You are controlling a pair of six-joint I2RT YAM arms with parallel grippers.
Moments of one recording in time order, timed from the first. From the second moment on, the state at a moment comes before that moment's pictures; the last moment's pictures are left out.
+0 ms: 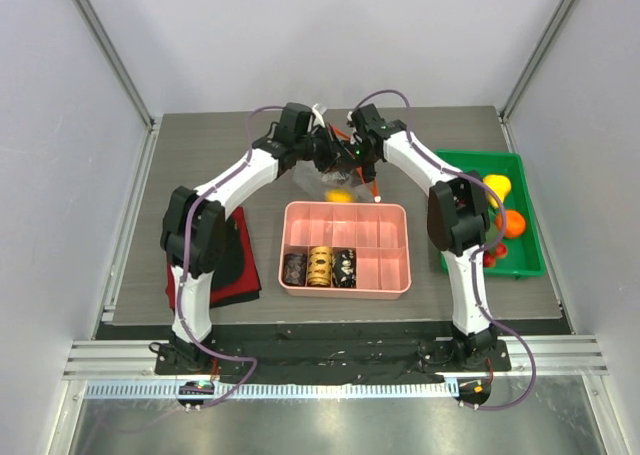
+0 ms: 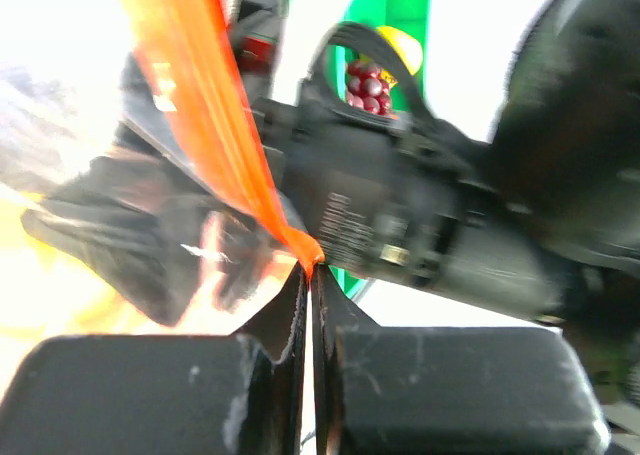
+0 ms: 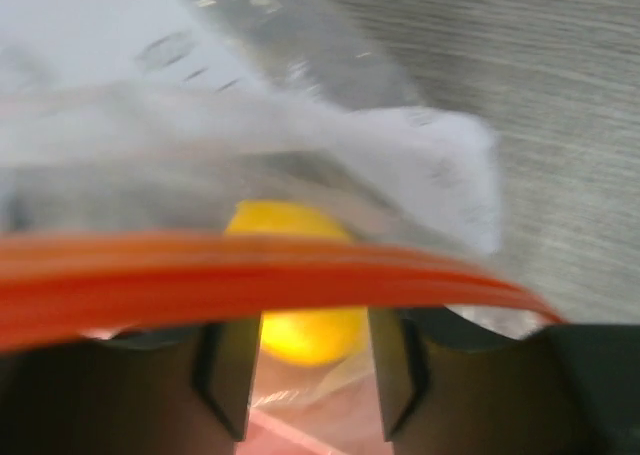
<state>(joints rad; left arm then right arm) -0.51 2.04 1.71 -0.23 0.56 -0.94 0.43 2.23 1.94 -0.80 -0.20 0.38</state>
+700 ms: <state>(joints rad) -0.50 2.00 1.65 -0.24 0.56 -0.92 0.44 2.17 1.85 -0.74 -0.28 0.38</state>
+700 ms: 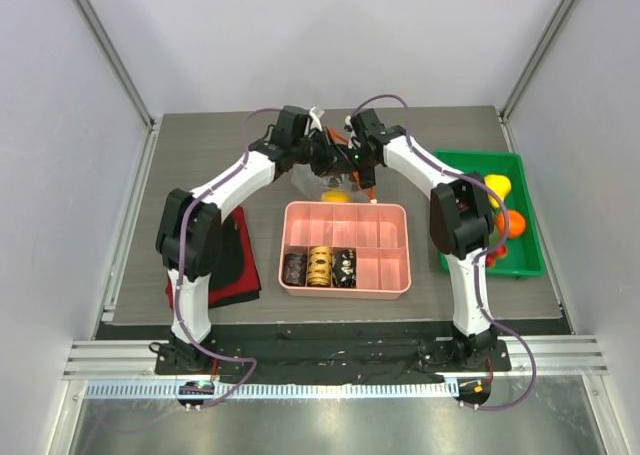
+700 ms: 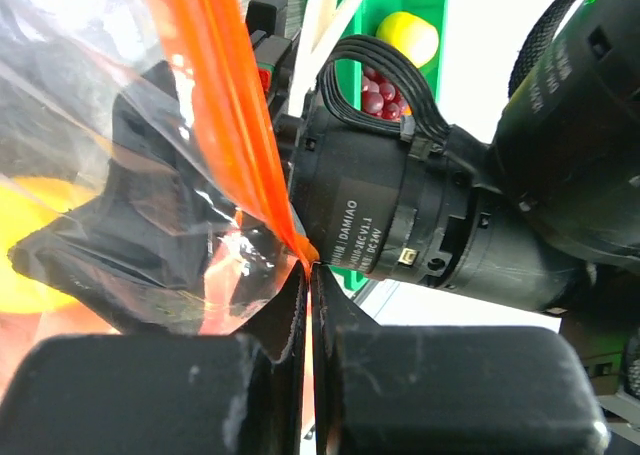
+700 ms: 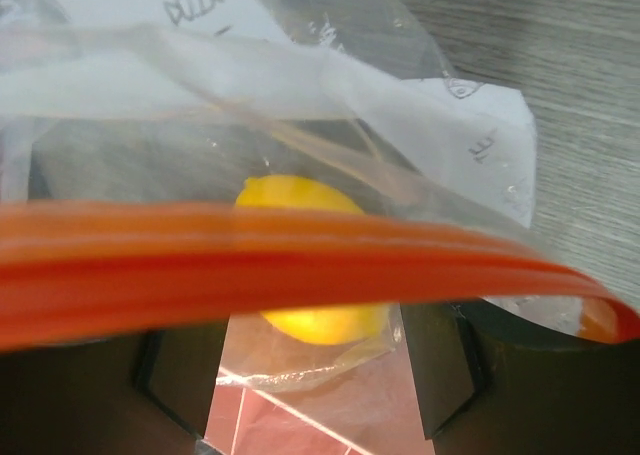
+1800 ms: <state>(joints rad) -0.47 2.17 1.85 -0.18 0.57 -0.87 0.41 2.21 1.80 -0.61 -0.25 0.54</state>
